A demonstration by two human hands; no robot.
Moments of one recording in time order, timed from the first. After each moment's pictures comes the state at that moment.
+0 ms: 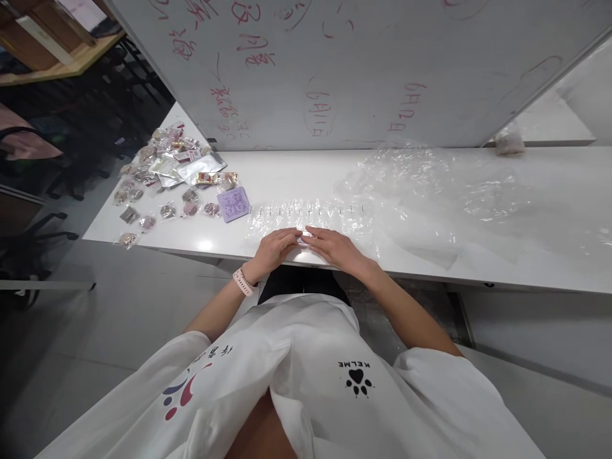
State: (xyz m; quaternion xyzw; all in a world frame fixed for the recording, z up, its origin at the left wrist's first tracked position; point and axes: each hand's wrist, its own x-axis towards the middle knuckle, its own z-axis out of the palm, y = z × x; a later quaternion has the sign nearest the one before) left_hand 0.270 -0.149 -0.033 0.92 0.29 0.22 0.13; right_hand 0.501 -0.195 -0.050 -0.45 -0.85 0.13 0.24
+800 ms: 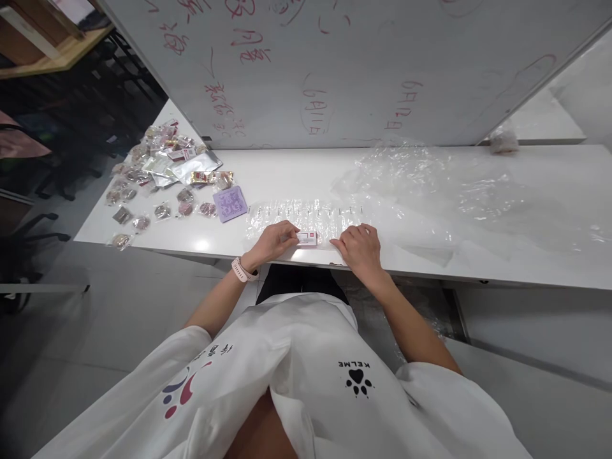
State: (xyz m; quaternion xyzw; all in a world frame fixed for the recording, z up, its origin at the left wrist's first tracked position) left_hand 0.279 -0.130 -0.014 0.84 0.33 0.22 0.36; right_hand 0.525 -0.223 -0.042 -0.65 -0.73 -0.06 0.20
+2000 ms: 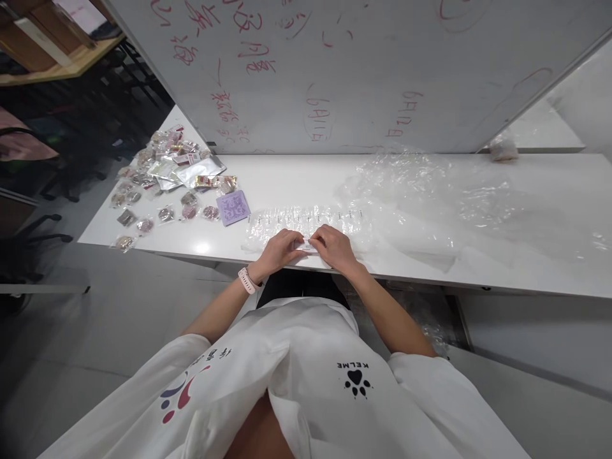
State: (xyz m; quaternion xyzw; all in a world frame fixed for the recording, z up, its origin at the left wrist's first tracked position) left_hand 0.280 -0.140 -0.041 0.89 0.32 0.22 0.23; right_hand 0.483 -0.187 -0.042 -0.58 -0.72 0.18 0.34
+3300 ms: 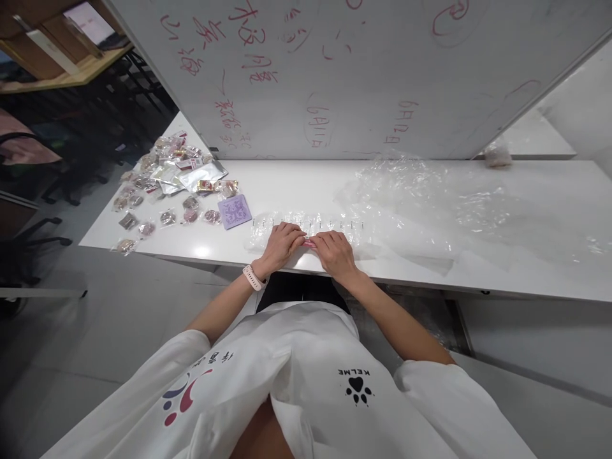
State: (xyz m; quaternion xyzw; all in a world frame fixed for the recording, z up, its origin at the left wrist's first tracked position) left_hand 0.293 -0.130 -0.035 0.90 0.35 0.21 0.11; right_hand 0.484 -0.198 -0.052 -0.56 -0.78 -0.05 0.27
